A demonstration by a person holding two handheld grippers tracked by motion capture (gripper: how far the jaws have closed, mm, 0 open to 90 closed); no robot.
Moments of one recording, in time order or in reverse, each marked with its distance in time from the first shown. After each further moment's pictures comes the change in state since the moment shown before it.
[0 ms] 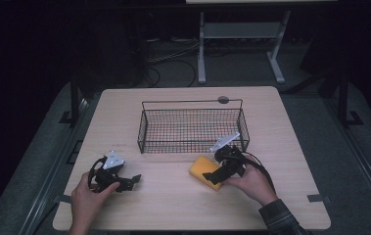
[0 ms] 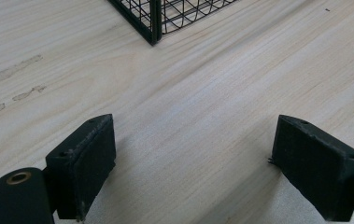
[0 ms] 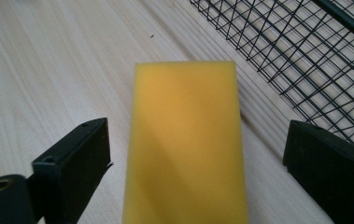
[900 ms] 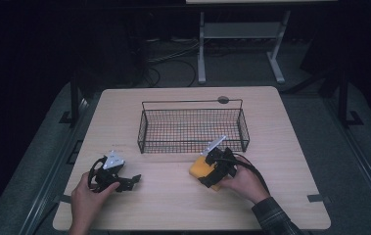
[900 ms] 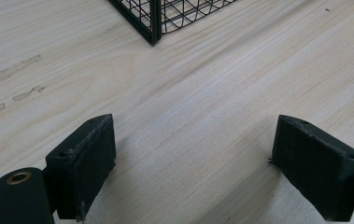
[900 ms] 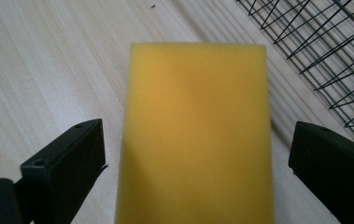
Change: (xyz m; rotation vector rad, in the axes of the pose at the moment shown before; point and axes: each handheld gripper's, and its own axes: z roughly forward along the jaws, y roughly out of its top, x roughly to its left) left arm 0.000 0.000 0.000 0.003 -0.001 0.003; right arm 0.005 0.005 0.030 0.111 -0.015 -0.048
